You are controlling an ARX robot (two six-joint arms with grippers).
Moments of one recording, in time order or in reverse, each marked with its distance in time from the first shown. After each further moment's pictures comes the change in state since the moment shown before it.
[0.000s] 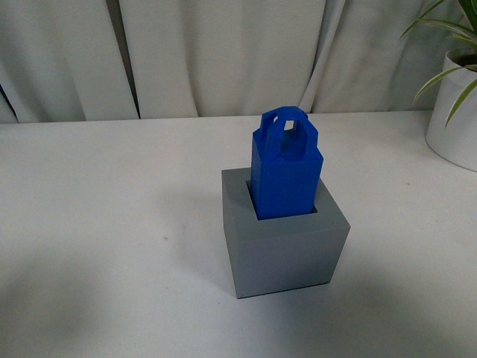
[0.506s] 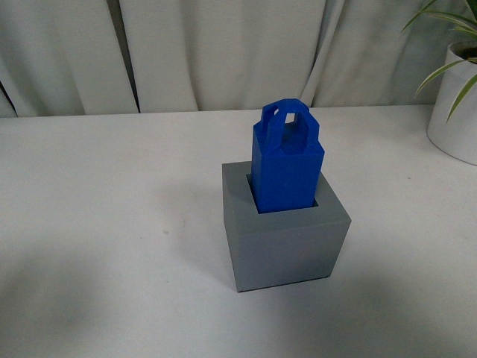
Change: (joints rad) left arm 0.000 0.000 0.000 0.000 0.000 0.000; right arm 0.000 -0.203 0.001 -0.210 -0.001 0.000
